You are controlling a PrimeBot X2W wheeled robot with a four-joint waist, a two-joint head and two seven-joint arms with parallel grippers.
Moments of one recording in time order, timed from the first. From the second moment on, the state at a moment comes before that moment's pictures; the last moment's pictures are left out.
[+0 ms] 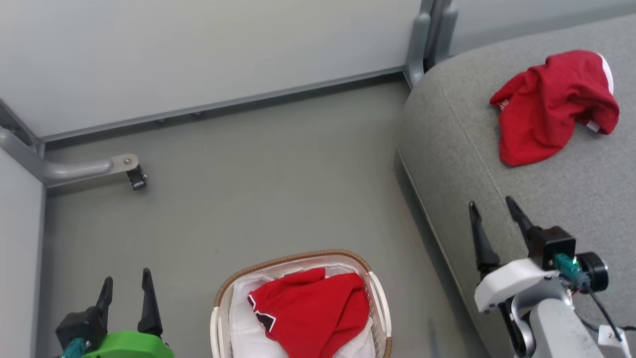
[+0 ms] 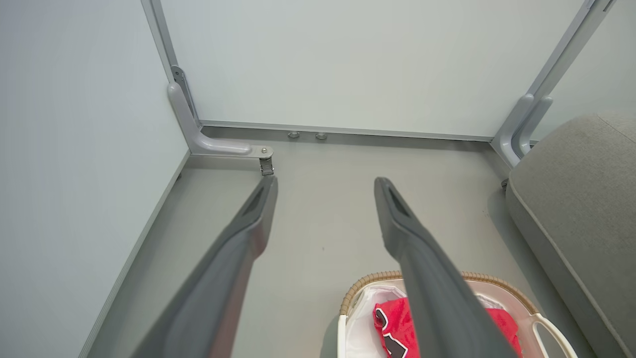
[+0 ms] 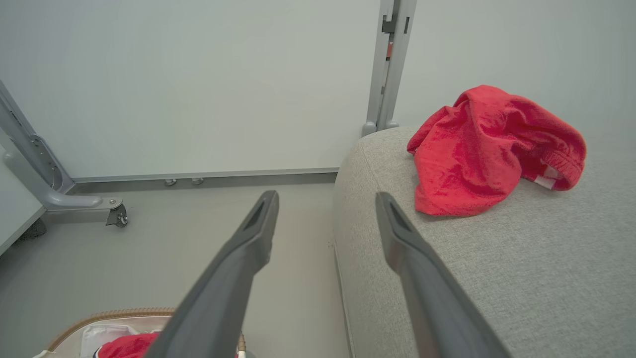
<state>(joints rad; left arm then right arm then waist) -0.05 0.07 0.10 0.43 -0.23 -0.13 -0.26 -0.22 -0.05 0.00 0.37 0.07 0.13 -0.26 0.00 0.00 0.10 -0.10</state>
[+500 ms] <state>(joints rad) 0.01 0.05 0.05 0.39 -0.20 -0.13 -0.26 -0.17 -0.05 0.03 0.36 0.09 0.13 -0.26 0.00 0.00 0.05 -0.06</state>
